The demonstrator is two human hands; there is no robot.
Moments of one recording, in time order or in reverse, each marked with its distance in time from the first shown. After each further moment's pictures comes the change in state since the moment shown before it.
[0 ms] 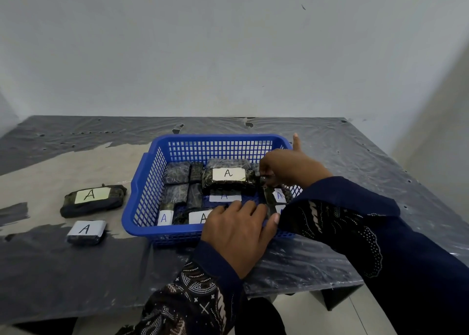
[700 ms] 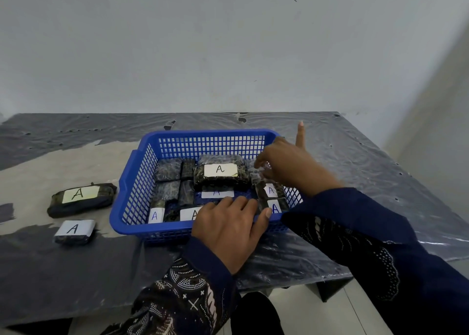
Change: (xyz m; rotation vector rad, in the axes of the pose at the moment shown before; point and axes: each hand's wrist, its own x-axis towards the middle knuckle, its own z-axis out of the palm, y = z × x) left_hand 0.002 0.000 0.002 0.031 -0.007 -0.002; right_hand -0.027 0.005 0.007 0.020 0.262 0.010
